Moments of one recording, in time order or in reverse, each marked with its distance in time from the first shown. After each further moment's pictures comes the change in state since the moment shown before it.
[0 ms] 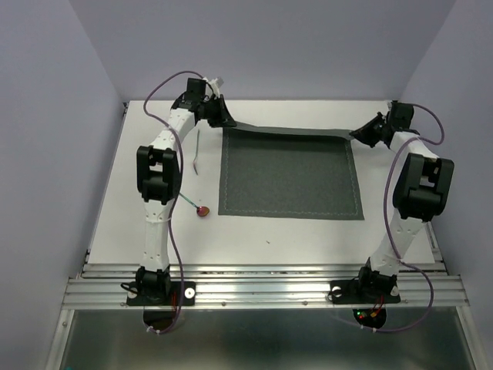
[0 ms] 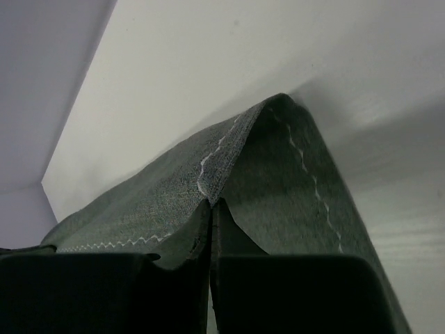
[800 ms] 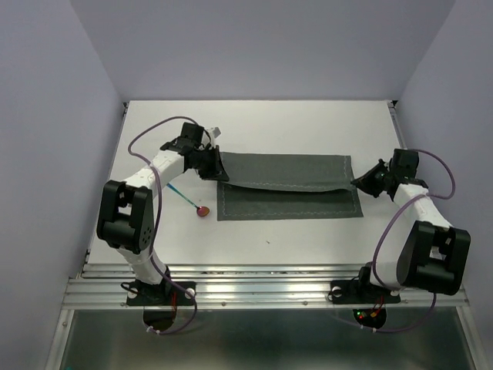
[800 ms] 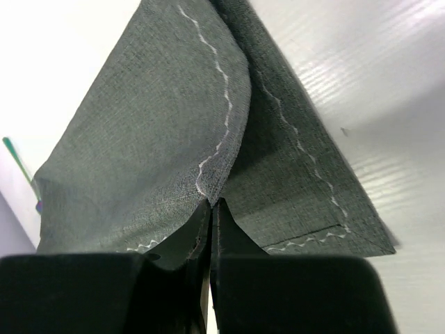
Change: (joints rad) left arm -0.087 -0.702 -0.993 0.040 -0.113 0.013; right arm -0.013 -0.707 -0.740 -0.119 0.062 -0.063
